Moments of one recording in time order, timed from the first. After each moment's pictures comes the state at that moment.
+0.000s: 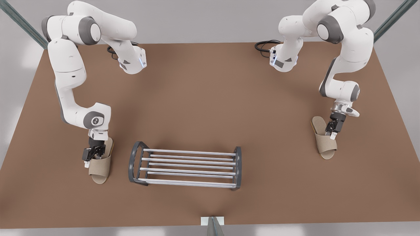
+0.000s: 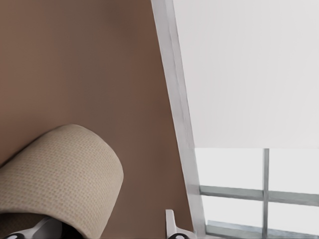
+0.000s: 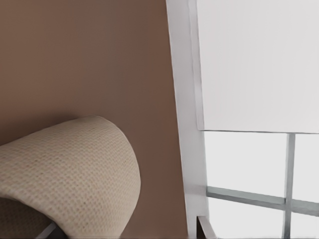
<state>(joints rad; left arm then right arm) -0.03 0.51 0.52 -2.34 -2.15 1.96 1.17 -0.15 0.57 0.02 -2.00 -2.90 2.59 1.42</state>
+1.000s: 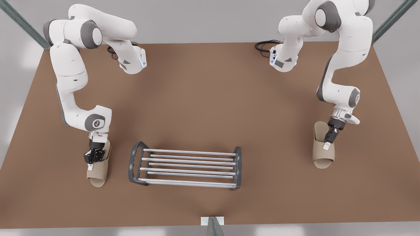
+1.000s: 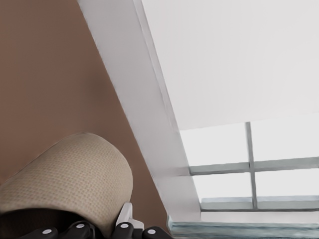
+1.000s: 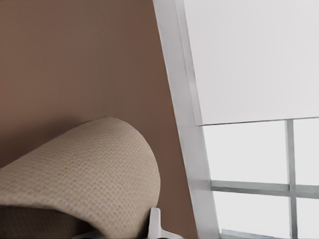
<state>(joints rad) -0.03 0.34 0.33 -2.26 -2.14 2.16 1.19 -0.12 0.61 0.00 -1.96 -2.90 2.57 1.52</state>
